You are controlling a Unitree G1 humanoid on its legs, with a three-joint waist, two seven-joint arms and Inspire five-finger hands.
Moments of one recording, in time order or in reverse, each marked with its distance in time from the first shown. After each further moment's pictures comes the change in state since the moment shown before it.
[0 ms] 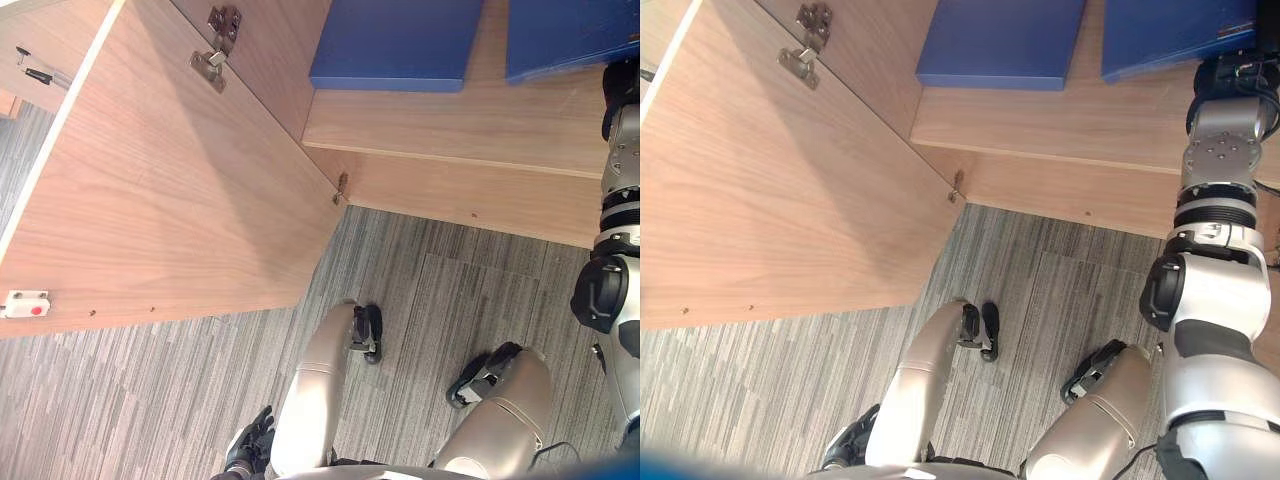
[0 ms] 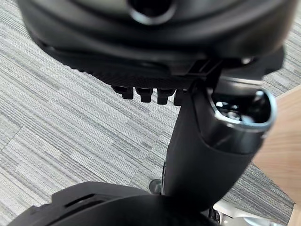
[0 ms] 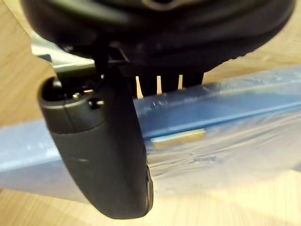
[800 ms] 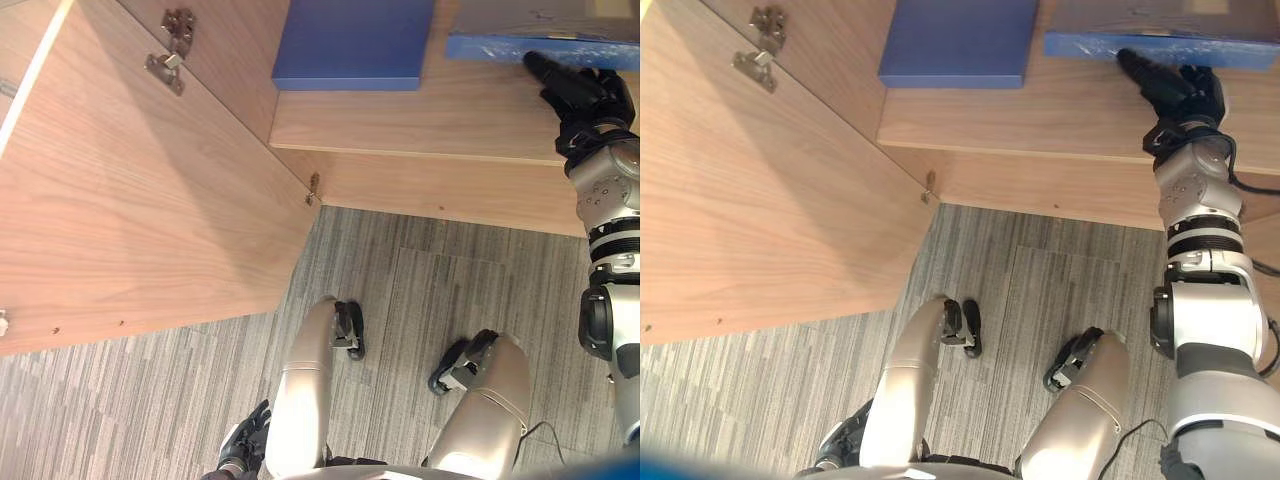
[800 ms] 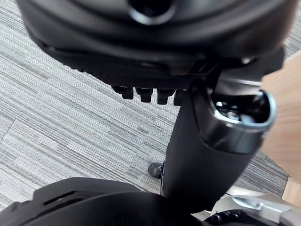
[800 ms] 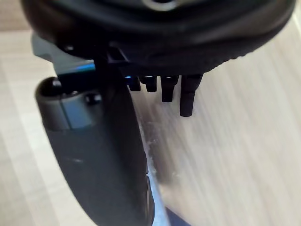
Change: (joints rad) left arm 0.003 0.023 0.028 -0.018 -0.018 -0.024 -0.053; right arm 0.173 -0.067 0.268 -0.012 -0.648 0.149 0.285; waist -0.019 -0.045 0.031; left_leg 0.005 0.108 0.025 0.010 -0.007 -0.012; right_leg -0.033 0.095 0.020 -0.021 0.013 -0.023
